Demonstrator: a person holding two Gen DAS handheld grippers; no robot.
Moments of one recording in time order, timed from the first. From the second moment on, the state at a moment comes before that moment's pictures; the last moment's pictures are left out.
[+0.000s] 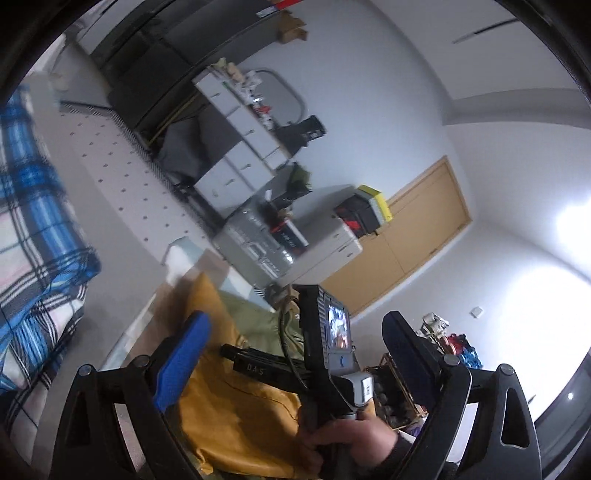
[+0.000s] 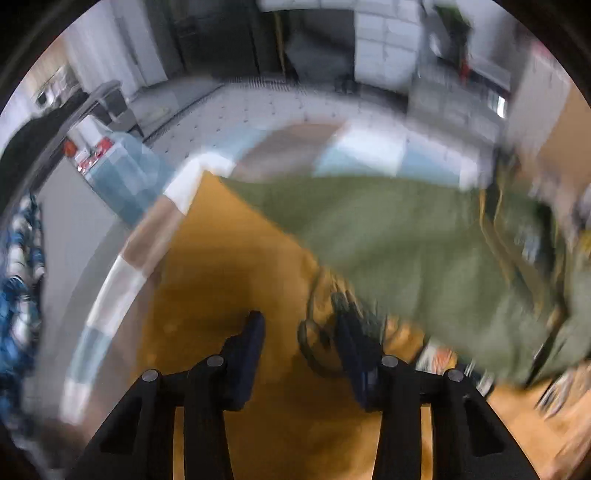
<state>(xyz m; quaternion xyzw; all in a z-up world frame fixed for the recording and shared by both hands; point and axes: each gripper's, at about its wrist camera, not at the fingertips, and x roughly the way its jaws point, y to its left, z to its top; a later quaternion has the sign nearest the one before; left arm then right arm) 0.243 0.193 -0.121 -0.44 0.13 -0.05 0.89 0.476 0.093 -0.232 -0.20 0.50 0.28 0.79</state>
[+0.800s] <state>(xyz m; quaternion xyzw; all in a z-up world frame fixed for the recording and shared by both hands) 0.304 0.116 -0.155 -0.31 0.38 -0.10 0.87 0.431 -0.164 -0.173 -0.13 0.43 0.15 0.88</state>
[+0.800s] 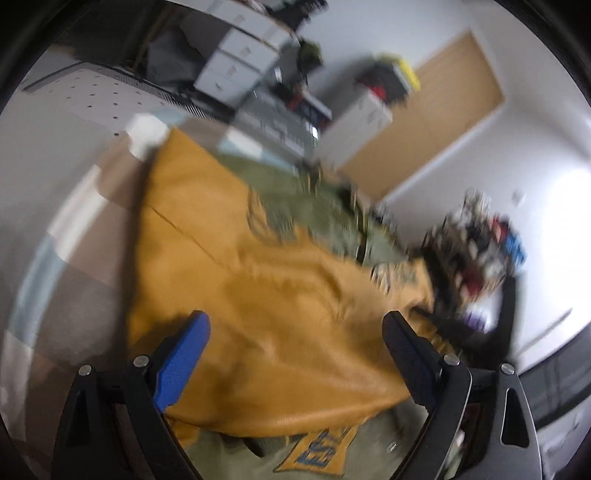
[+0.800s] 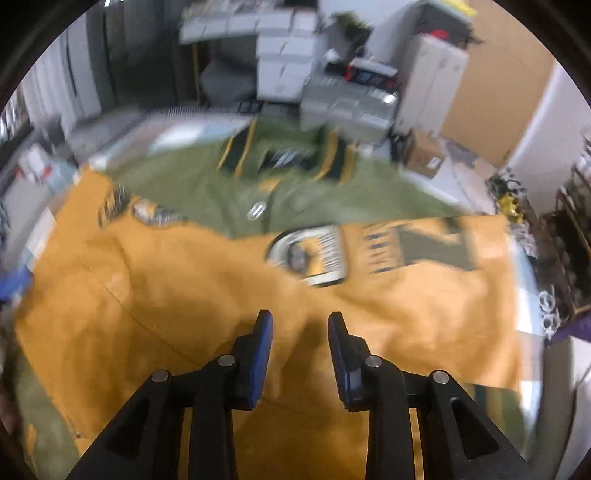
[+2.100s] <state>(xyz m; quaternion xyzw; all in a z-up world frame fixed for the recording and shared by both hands) 0.303 0.089 -0.152 -0.21 0.40 -0.07 0.89 0.416 -0.257 -0.099 -0.11 0.37 0.08 0.92</state>
